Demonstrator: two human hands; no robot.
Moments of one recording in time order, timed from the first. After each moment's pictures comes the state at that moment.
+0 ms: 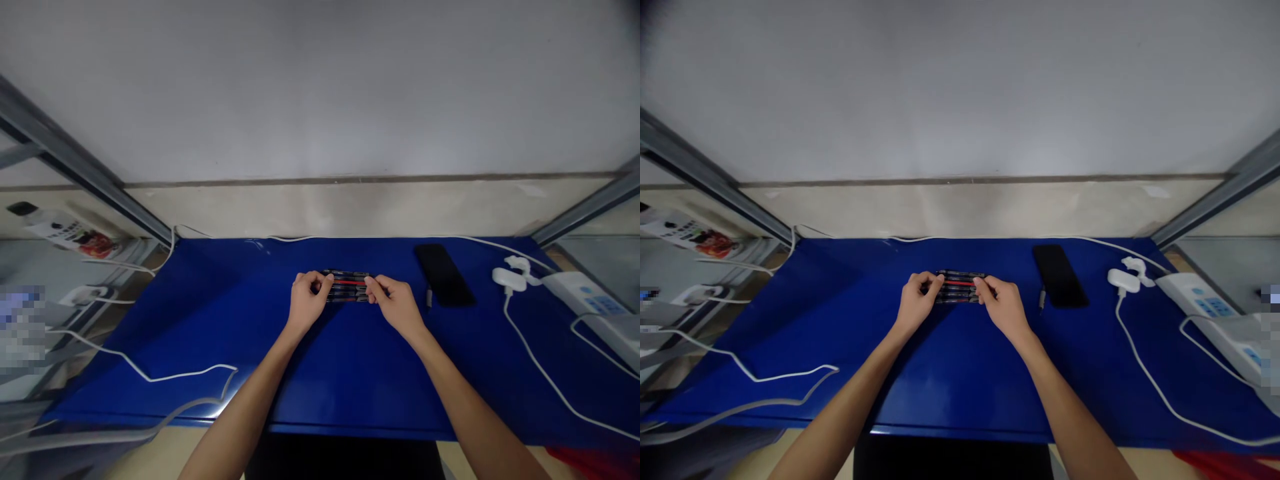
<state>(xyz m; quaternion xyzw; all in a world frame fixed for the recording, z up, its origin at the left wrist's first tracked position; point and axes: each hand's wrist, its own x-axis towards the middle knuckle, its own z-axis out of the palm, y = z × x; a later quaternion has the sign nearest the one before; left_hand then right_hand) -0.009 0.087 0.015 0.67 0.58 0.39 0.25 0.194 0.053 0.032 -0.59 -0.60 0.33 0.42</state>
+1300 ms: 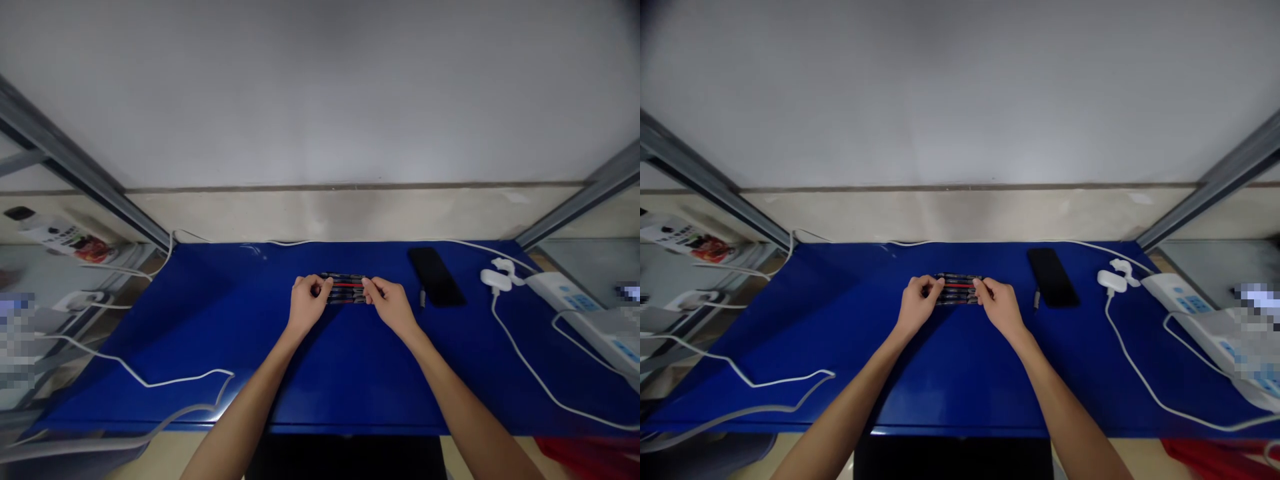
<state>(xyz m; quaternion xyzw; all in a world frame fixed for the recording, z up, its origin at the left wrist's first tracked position) -0.008 0.085 0.018 0.68 0.57 0.39 0.24 0.194 0.052 0.026 -0.60 -0.61 0.31 0.42</state>
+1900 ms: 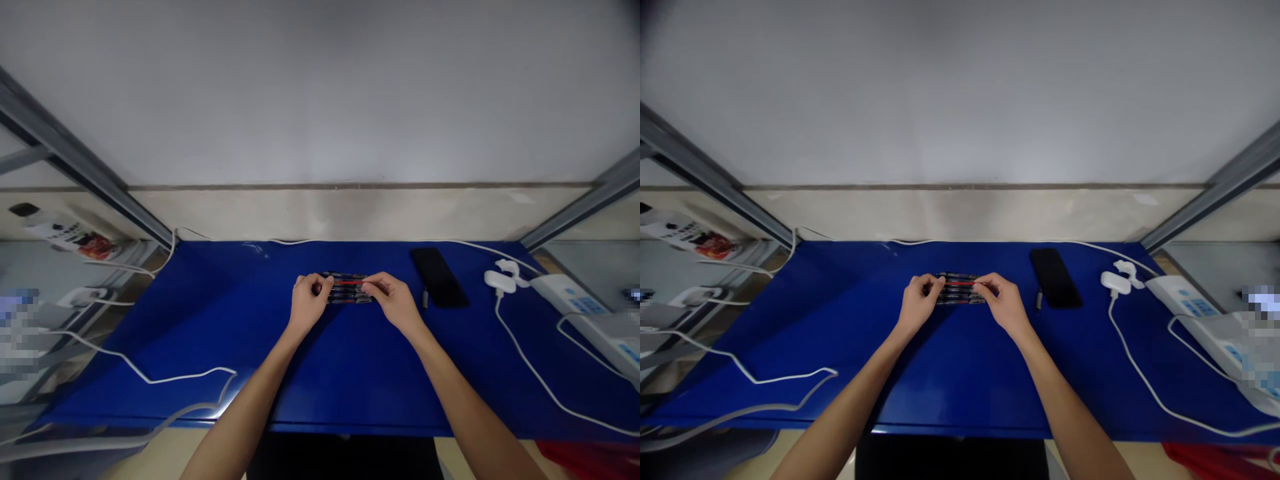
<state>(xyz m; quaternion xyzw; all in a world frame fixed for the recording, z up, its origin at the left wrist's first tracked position) -0.009 0.085 0.019 0.67 0.57 0.39 0.26 0.200 0.059 0.019 -0.54 -0.57 0.39 0.47</state>
